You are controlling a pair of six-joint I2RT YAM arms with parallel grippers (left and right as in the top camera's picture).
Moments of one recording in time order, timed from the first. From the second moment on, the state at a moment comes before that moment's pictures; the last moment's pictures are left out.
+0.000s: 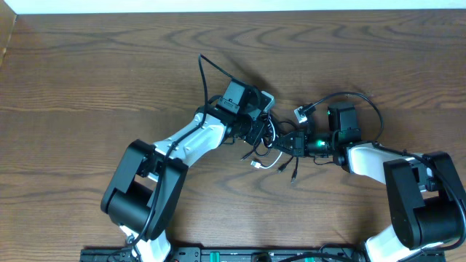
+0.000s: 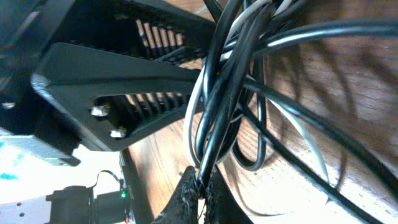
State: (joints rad) left arm -0.52 1.88 1.11 -0.30 0.37 0.03; right arm 0.21 1.75 0.63 0.21 -1.01 0.49
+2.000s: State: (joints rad) left arm -0.41 1.77 1.11 -0.42 0.79 -0.32; right arm 0.46 1.51 0.63 0.19 -0.24 0.58
